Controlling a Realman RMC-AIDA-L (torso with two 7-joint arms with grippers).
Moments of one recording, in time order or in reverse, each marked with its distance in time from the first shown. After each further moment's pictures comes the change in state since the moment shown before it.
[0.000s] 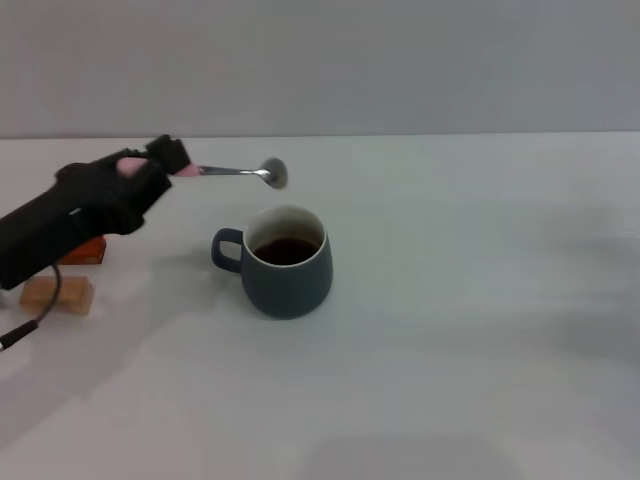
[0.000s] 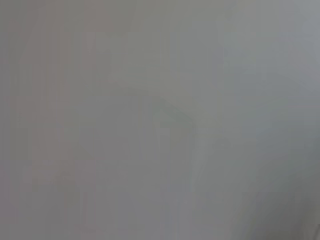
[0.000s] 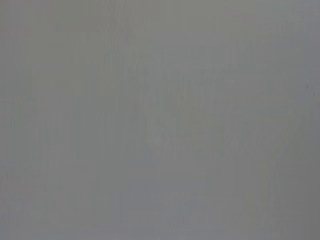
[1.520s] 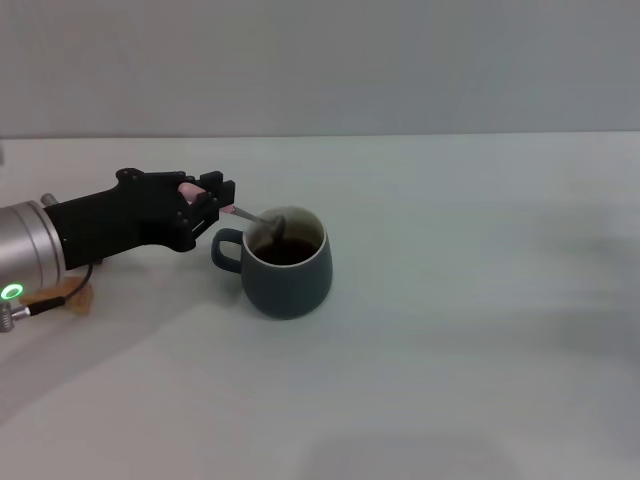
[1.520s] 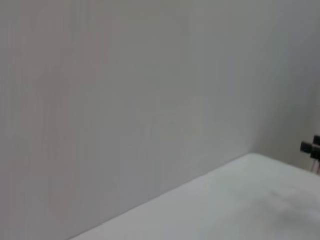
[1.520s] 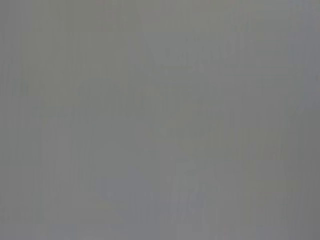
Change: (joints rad) left arm -0.205 0.107 0.131 -0.089 0.000 -0.366 0.087; right arm 0.007 0.003 -0.014 0.001 0.006 0.023 0.003
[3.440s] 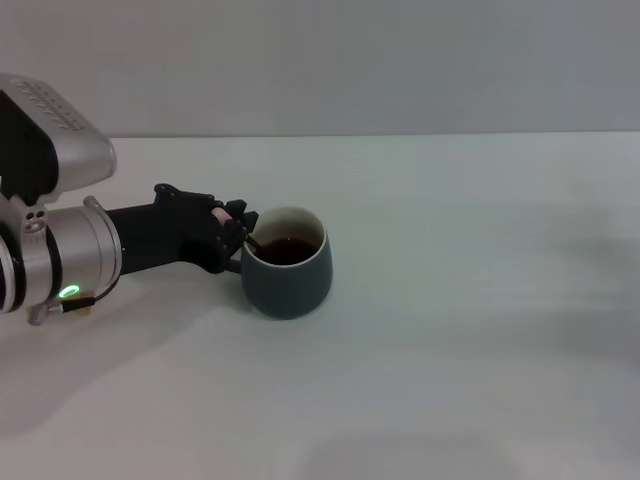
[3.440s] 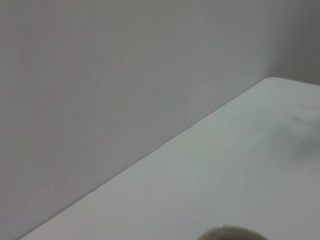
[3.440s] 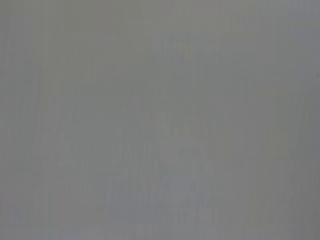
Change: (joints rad) left arm -0.103 -0.011 0.049 -0.126 -0.002 -0.380 0.101; right arm -0.004 0.001 0.000 0.000 -0.006 0.005 0.000
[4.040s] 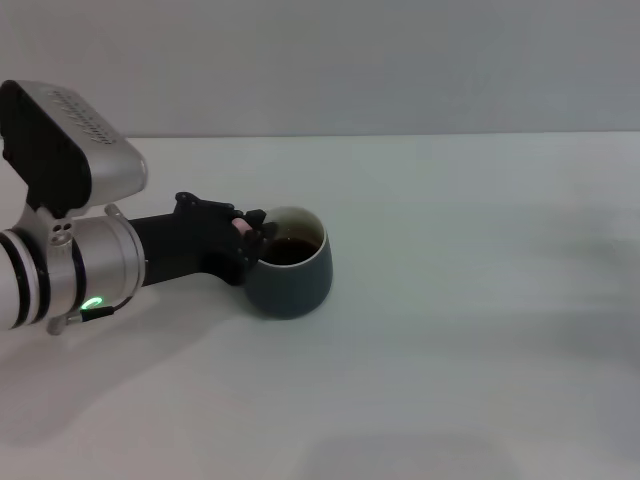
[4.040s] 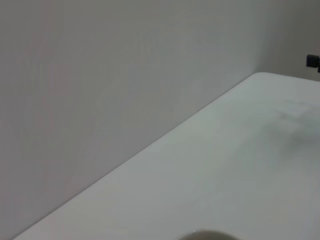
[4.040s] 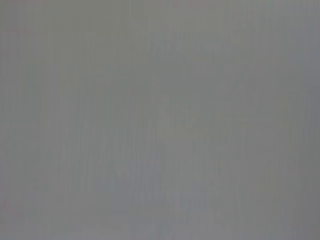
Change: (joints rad) left arm 0.013 -0.029 -0.012 -0.067 -0.001 -0.087 0.061; right arm -0.003 0.000 -0.011 0.000 0.004 0.000 0.000
